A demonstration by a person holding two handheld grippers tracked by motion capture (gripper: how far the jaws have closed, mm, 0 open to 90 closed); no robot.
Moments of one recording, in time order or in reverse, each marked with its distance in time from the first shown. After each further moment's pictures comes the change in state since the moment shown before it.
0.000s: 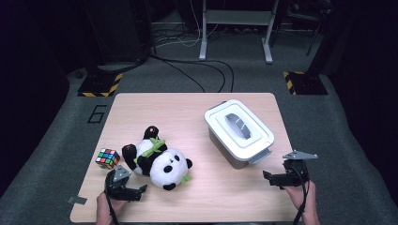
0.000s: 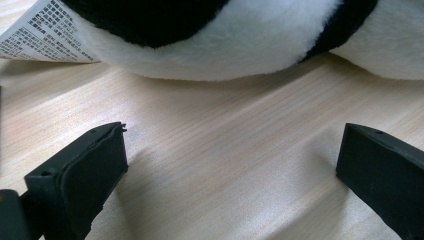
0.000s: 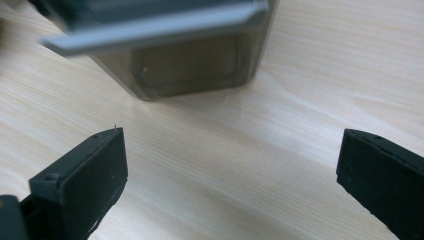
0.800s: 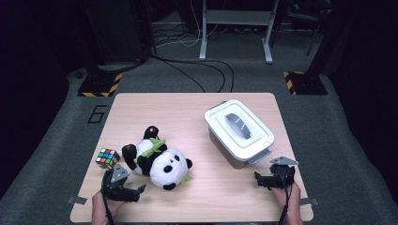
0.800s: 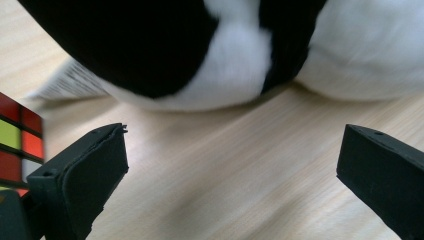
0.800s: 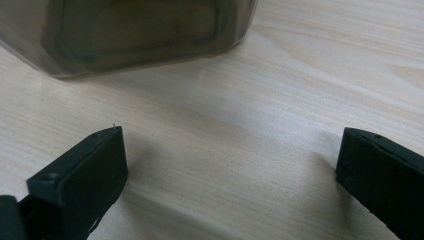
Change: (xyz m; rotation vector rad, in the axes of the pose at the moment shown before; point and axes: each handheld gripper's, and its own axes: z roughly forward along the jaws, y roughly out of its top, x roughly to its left) left arm -0.010 0.012 -0.020 0.002 0.020 0.072; right arm 0.002 -0.033 0.071 -0.009 -0.131 0.012
